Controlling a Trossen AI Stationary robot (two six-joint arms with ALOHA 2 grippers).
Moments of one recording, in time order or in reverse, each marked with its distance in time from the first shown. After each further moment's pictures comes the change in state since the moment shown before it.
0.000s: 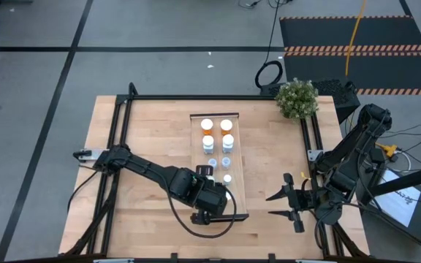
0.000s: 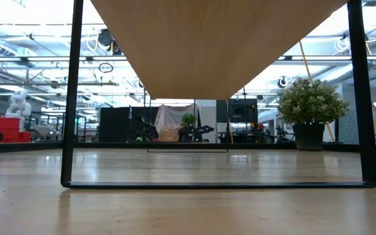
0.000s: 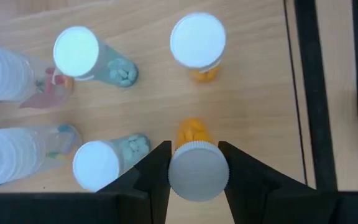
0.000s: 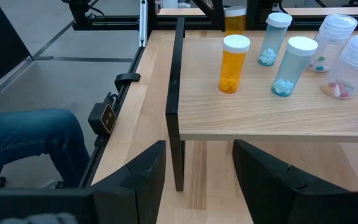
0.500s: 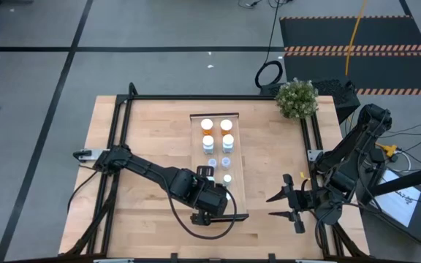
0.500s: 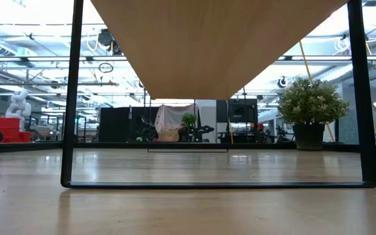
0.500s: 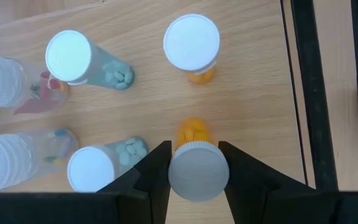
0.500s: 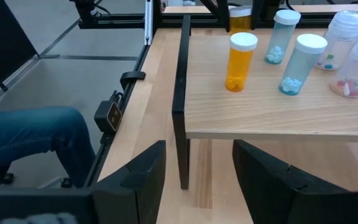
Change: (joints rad) left arm 0.003 0.003 0.000 0.008 0.001 0.017; right arm 0.000 0.000 0.000 0.007 -0.024 -0.002
